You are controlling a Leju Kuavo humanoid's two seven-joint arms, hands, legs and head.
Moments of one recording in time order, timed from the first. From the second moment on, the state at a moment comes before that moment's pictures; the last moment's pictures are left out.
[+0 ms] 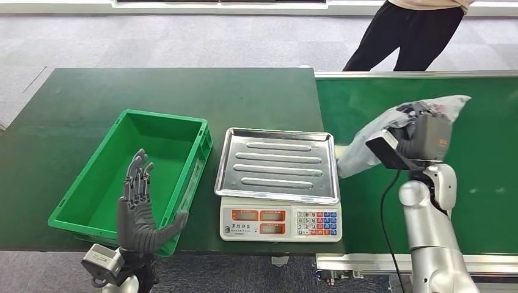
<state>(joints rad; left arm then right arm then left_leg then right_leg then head) 0.03 -0.10 -0.23 -1.53 -0.07 0.18 -0.65 -0.45 -0.15 -0.01 -1.06 0.86 -0.36 -0.48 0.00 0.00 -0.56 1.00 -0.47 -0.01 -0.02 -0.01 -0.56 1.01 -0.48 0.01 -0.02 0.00</state>
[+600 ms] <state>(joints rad) 0.02 -0.10 -0.15 -1.55 -0.08 0.19 -0.67 -0.58 0.02 0.44 -1.15 0.95 -0.38 -0.44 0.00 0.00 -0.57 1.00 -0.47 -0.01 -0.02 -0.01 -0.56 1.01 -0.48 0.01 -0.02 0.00</state>
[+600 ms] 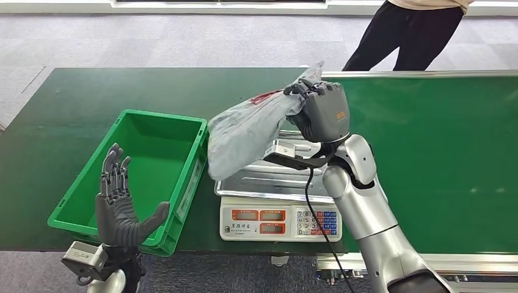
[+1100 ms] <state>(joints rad) 0.00 -0.10 -0.14 -1.55 -0.11 0.16 -0.65 -0.75 0.07 0.46 -0.88 0.94 -0.14 -0.32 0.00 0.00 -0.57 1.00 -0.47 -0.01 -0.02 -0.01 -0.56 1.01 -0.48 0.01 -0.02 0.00</state>
